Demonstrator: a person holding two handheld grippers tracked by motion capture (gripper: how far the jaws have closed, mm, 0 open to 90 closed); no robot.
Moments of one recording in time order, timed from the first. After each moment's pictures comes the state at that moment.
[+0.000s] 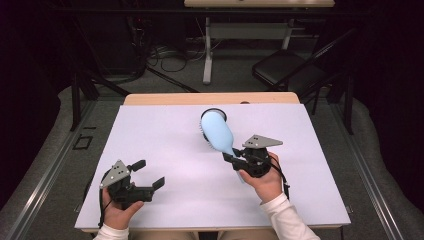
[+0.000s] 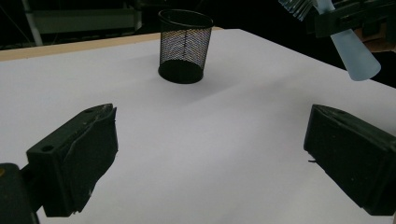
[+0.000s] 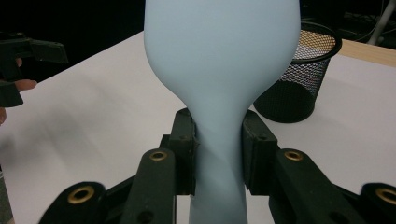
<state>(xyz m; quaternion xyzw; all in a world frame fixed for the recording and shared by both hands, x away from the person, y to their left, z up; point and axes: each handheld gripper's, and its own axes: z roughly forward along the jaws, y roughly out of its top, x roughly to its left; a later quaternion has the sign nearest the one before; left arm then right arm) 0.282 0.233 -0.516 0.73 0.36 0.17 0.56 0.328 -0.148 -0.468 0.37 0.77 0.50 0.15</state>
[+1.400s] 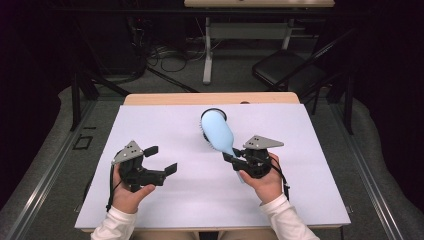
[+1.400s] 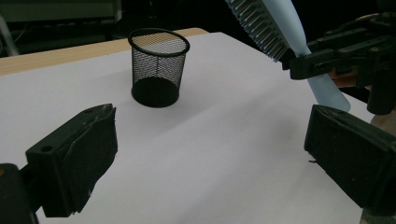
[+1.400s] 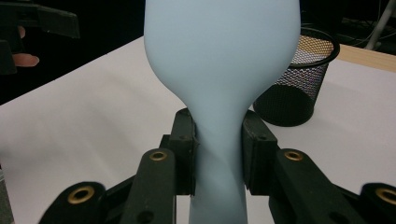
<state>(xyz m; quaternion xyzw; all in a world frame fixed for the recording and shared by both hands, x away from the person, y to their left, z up) 0.310 0.196 -0.464 0.75 0.35 0.12 0.55 0.325 -0.149 -0.467 0.37 0.76 0.51 0.16</state>
